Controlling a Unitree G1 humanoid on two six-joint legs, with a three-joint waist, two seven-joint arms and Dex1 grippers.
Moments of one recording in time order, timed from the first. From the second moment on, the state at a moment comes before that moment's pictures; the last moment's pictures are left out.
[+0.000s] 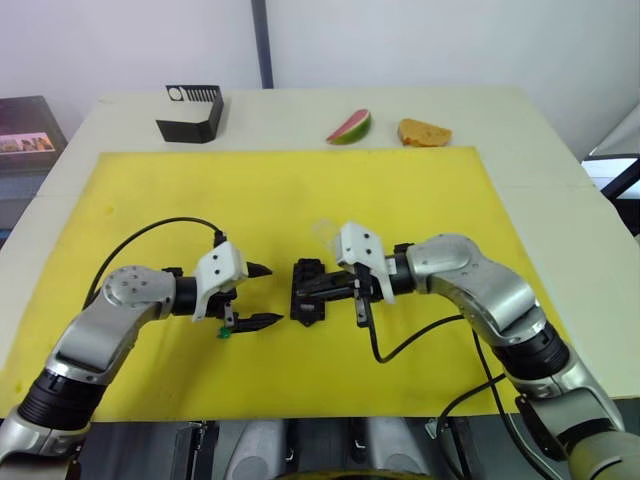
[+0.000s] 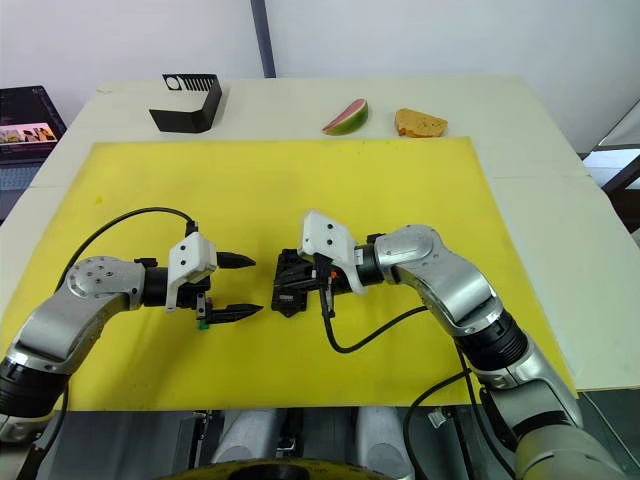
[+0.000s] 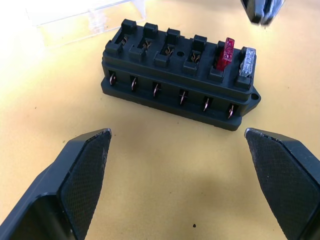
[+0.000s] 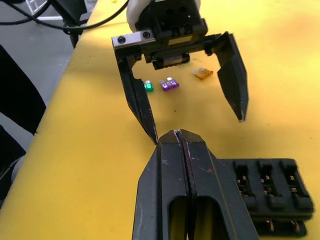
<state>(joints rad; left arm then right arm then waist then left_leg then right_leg) -0.24 0.80 -0.12 -0.28 -0.37 0.44 -1.06 -0.59 -0.55 0.38 -0.33 0.39 0.70 1.03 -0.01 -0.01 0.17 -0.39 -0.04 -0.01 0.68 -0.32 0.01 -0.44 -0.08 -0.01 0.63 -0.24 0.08</state>
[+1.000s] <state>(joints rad) -0.23 0.80 -0.12 -0.29 -0.37 0.45 -1.06 -0.60 -0.55 0.38 -0.29 0.39 0.71 1.05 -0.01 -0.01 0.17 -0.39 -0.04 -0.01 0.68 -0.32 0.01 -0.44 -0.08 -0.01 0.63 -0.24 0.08</state>
